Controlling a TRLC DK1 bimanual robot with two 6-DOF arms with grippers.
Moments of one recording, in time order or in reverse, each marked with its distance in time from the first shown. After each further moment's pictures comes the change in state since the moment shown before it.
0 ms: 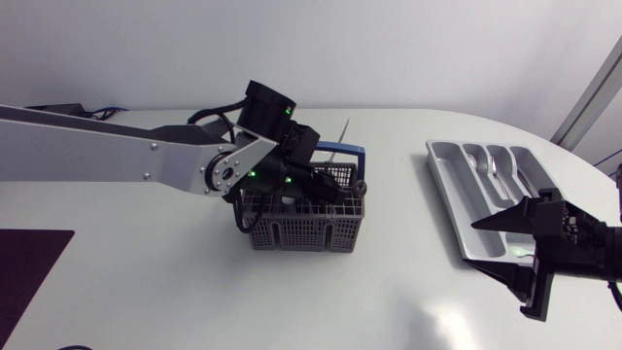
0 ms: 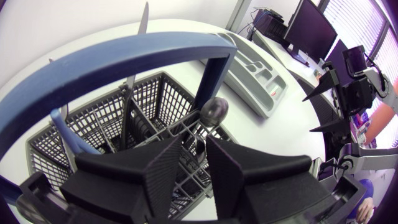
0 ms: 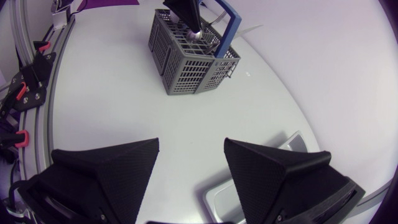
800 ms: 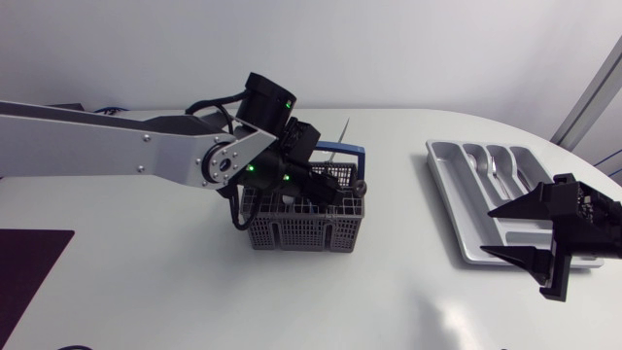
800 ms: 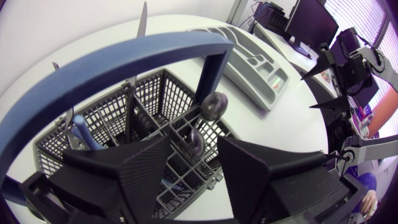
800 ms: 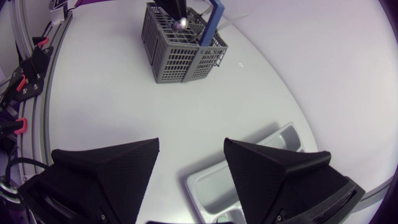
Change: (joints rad) left arm 0.003 -0.012 0.028 -0.084 -0.022 0.047; right arm -0.103 0.133 0.120 -0.085 -0.004 -0.135
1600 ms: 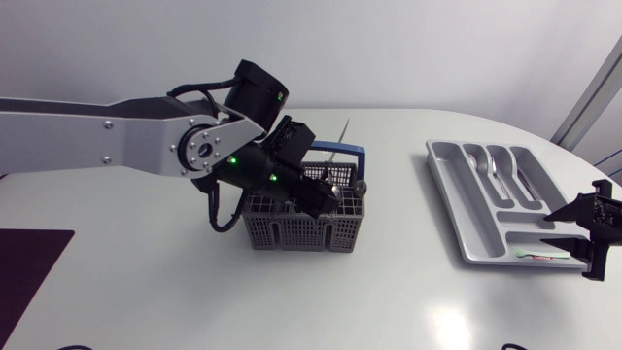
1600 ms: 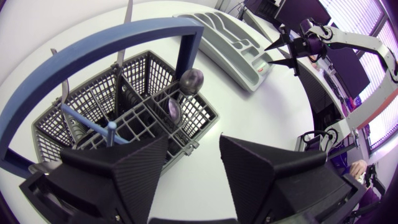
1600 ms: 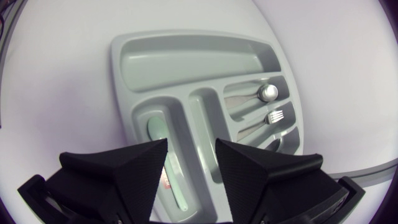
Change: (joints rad) left arm 0.000 -0.085 0.011 -0.200 0.081 0.032; right arm -0.364 0.567 0.225 0.248 0.159 -0.460
